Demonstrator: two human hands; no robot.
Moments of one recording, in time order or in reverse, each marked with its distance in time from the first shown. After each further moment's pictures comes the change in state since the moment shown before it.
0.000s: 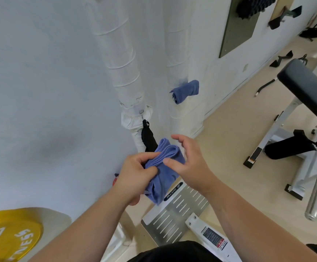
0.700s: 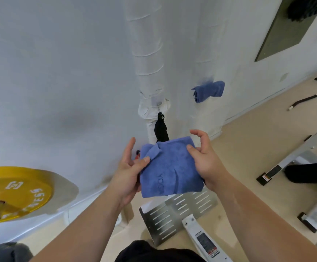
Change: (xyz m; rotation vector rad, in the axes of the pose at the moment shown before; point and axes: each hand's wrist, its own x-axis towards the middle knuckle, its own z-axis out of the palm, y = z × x) left_hand -0.021 -0.036 0.007 -0.638 0.227 -0.255; right_hand 0.025 0.011 -0.026 0.291 -0.162 0.218
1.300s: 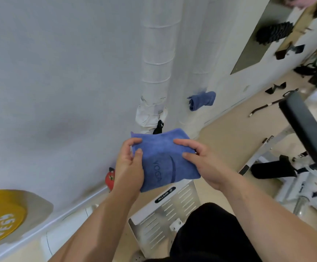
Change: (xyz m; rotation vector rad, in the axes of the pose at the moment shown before) left_hand 0.034 0.049 -0.049 0.095 0.136 0.282; right_hand 0.014 -0.040 0.078 -0.228 -0.006 0.012
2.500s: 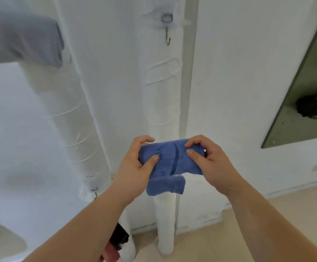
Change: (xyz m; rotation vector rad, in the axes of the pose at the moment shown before) left_hand 0.195 0.067 0.434 0.495 0.196 0.452; right_hand 0.286 -0.097 -0.430 -0.018 -0.262 -0.584
